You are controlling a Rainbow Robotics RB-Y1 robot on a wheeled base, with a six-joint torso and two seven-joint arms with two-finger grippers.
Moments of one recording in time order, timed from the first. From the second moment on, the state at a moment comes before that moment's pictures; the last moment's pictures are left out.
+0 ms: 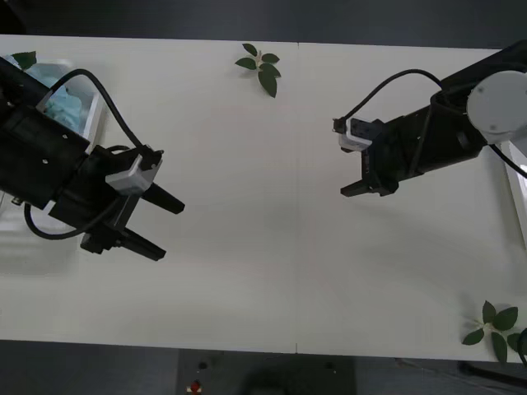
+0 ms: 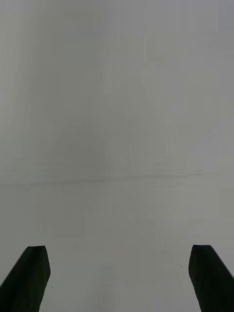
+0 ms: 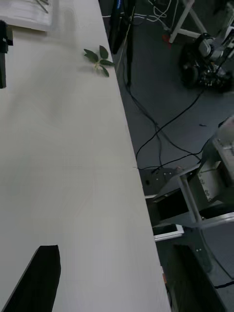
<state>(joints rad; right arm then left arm) -0.66 -0.78 0.40 -1.50 -1.42 1.20 2.72 -0.53 1.06 -0.37 -1.88 1.94 1.40 -2.67</state>
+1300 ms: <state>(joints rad) -0.66 -1.14 0.47 -1.60 -1.53 1.37 2.72 -0.57 1.18 -0.48 -1.90 1.98 1.19 -2.67</state>
